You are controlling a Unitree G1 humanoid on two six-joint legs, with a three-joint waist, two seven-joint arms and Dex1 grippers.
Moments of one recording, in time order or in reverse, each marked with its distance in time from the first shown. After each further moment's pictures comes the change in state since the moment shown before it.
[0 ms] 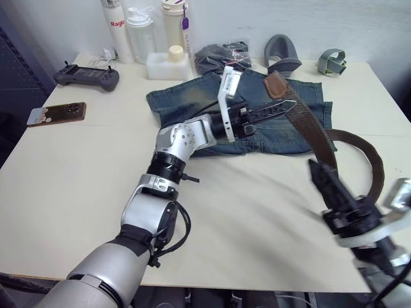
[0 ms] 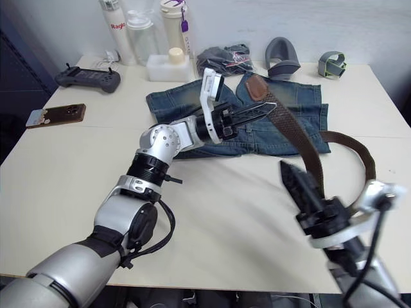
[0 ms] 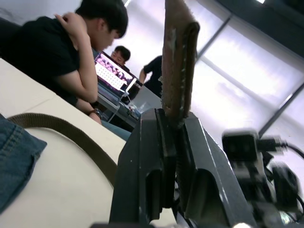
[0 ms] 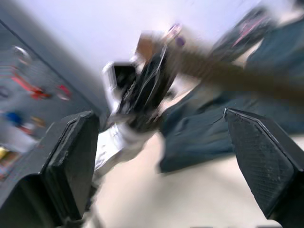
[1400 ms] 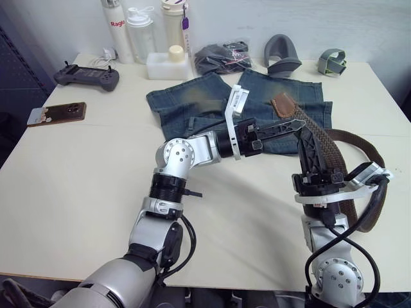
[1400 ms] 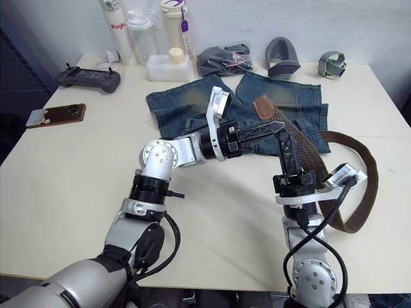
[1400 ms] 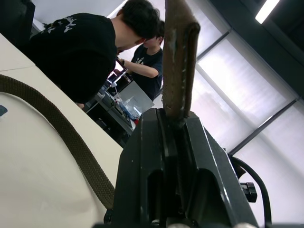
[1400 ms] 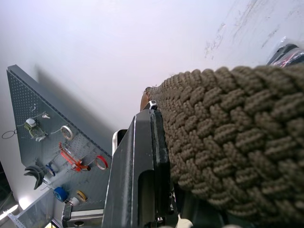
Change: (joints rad) left arm 0.144 -0.142 0.089 -0.287 -0.116 0.305 0.326; right arm -0.271 0.415 0.488 0.292 -0.364 -0.353 0.167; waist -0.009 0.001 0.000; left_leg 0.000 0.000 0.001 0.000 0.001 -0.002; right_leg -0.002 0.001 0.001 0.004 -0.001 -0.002
